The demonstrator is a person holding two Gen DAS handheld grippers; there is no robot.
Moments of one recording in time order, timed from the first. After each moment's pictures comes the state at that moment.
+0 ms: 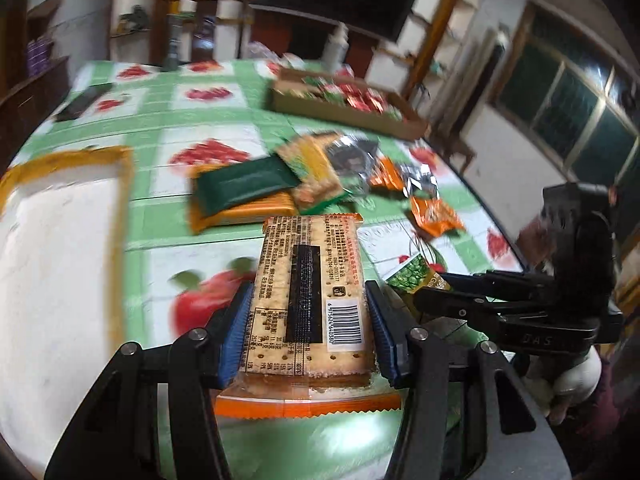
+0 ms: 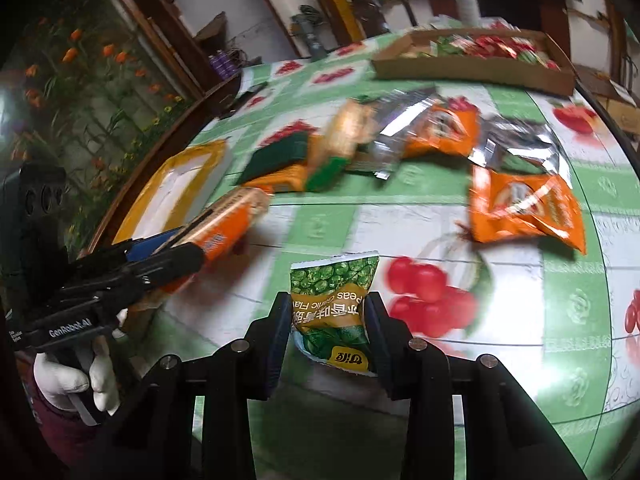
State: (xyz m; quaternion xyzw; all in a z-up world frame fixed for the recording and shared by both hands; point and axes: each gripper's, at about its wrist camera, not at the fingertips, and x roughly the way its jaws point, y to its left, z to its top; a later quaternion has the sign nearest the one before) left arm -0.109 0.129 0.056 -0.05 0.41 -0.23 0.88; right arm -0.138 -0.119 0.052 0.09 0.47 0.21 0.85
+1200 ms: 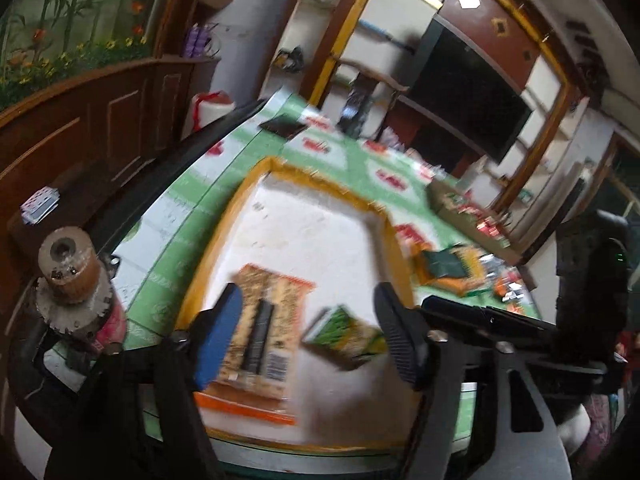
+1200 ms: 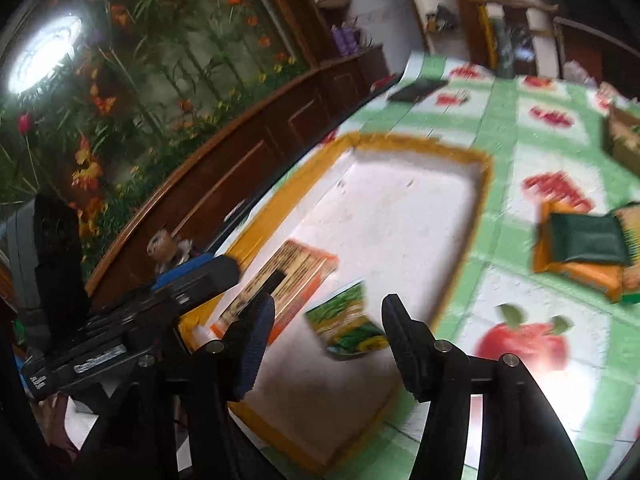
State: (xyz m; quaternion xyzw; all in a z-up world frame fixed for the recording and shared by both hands) left arm -0.161 0.333 0.065 -0.19 0.31 -0.05 0.93; right arm -0.126 0.126 0.083 0.02 0.42 0.35 0.84
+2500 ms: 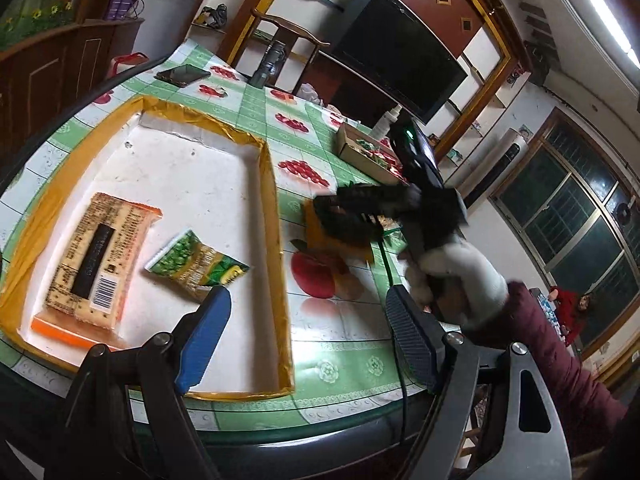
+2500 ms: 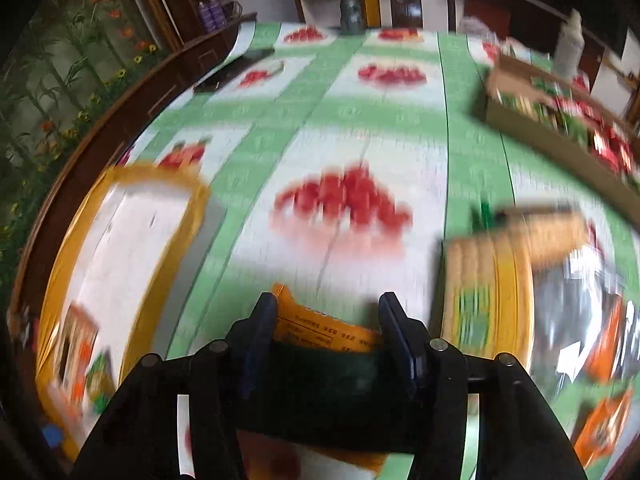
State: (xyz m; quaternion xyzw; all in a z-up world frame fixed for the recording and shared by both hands) left arm -0.167 0.257 0.056 -0.21 0.37 -0.20 0.88; right arm 0.009 0.028 0.035 -0.01 0.53 0.16 0.83
